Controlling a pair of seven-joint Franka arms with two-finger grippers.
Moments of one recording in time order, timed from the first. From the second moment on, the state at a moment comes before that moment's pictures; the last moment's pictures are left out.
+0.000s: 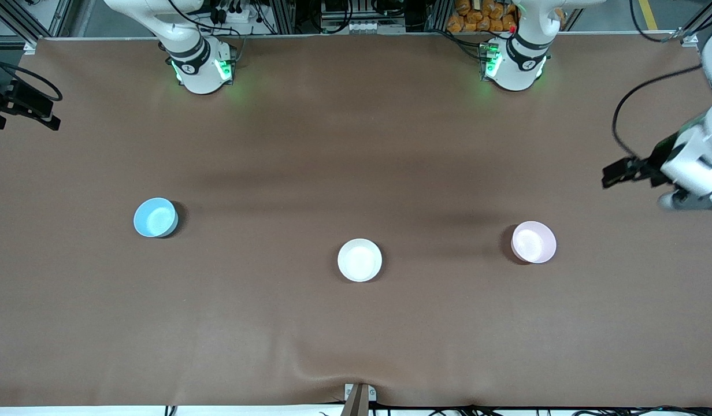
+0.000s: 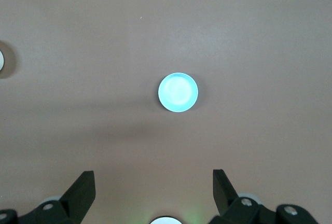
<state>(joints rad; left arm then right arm) -0.01 0.11 -0.01 -1.71 0.01 1.79 -0.05 0.01 -0.05 -0.05 -1.49 0.00 1.40 -0.01</state>
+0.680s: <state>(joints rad) 0.00 0.42 0.00 -1.79 0.01 2.19 -0.05 0.01 -0.05 -0.05 -1.49 0.00 1.40 -0.01</state>
